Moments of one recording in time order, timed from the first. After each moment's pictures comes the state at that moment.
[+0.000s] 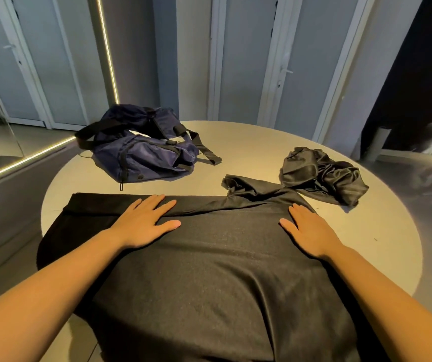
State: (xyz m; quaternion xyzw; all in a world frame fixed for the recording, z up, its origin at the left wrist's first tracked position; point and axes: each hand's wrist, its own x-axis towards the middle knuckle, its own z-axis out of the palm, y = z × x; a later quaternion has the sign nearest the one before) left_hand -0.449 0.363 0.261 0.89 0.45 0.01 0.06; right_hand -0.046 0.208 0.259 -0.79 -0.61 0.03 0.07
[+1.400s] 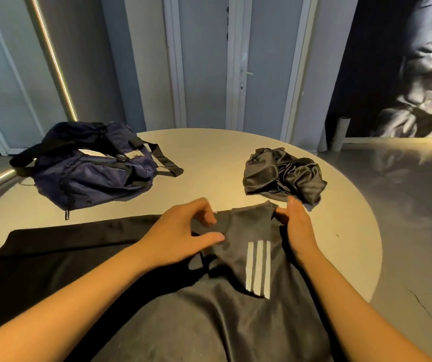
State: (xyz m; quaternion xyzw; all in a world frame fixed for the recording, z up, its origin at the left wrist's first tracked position) left_hand -0.296 0.271 0.328 0.90 0.22 0.25 0.26; right_hand -0.020 0.195 0.254 -0.67 -0.32 0.22 0.63
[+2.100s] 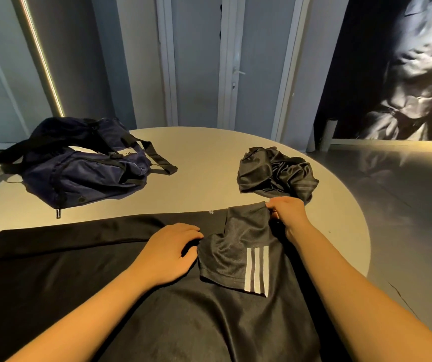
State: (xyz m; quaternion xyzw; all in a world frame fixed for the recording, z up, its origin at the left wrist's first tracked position) left_hand -0.312 0.293 0.261 0.94 0.30 0.15 0.12; right_hand -0.005 0.227 0.276 -0.70 -0.22 0.28 0.62
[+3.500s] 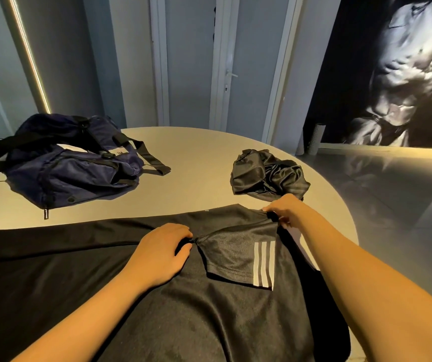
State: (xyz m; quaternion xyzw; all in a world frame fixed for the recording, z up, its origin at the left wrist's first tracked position) left_hand -0.313 0.301 0.252 0.92 0.32 0.20 0.11; right_hand 0.010 0.225 0.317 -0.84 -0.25 0.33 0.36
